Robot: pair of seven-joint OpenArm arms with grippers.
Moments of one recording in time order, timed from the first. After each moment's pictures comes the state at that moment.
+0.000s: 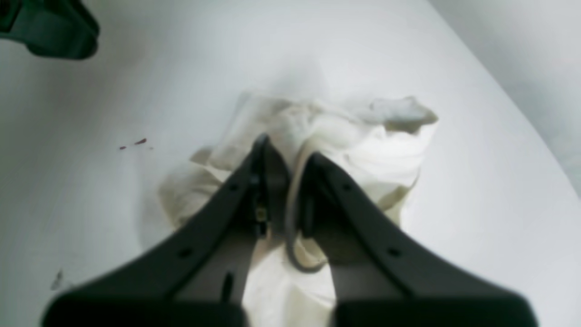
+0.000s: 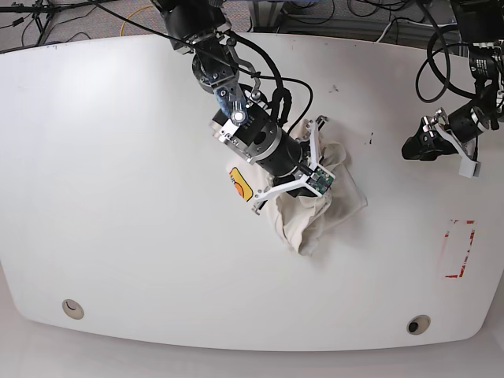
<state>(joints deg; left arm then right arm) 6.0 -30.1 -20.5 72.8 -63.4 -39.9 53.9 2.8 -6.9 -25.7 101.8 -13.1 29.4 -37.9</state>
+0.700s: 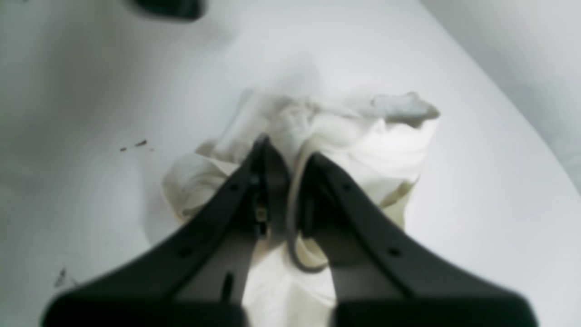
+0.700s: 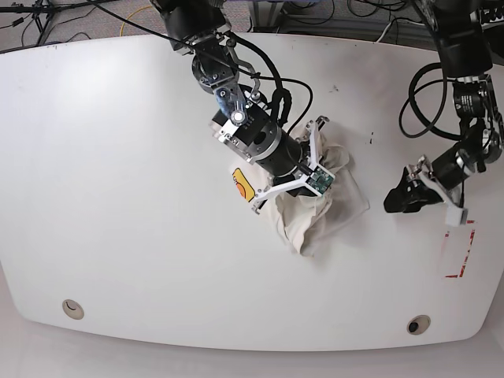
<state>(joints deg) -9.9 -22.9 -16.1 72.5 -57.2 -34.8 53.5 1.7 -6.9 -25.7 101.8 -13.0 29.6 -37.8</state>
